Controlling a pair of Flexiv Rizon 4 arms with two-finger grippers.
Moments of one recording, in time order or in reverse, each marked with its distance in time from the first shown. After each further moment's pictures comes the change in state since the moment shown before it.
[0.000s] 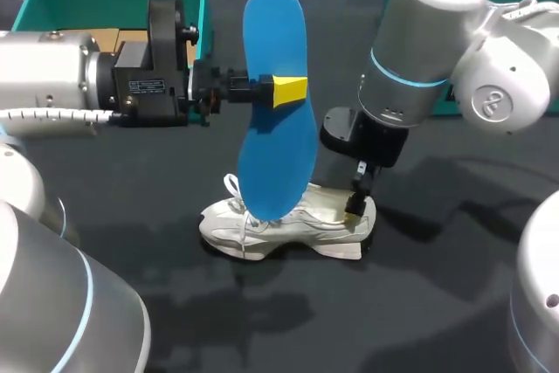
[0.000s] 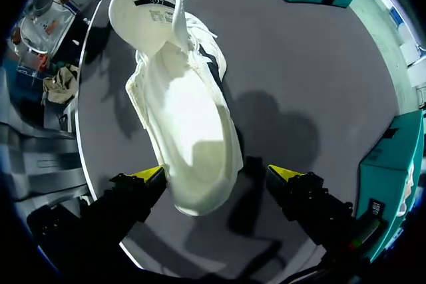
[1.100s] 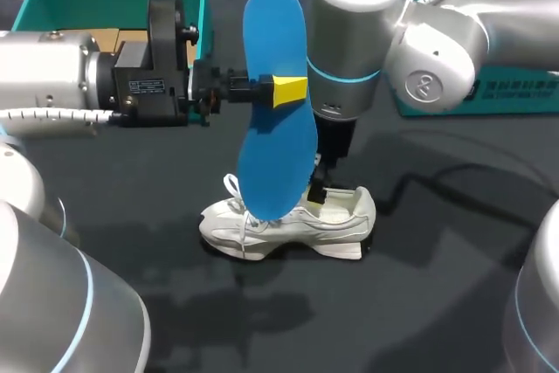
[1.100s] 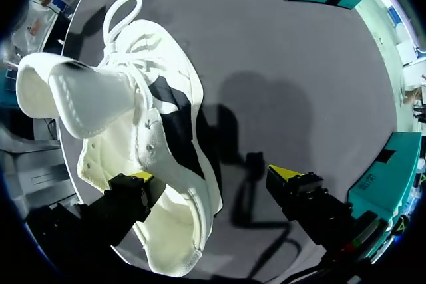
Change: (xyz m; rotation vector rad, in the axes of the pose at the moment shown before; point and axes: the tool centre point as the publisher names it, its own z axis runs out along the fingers) left arm 0.000 0.000 0.000 0.000 0.000 0.000; right arm -0.027 0.057 0.030 0.080 -0.057 0.001
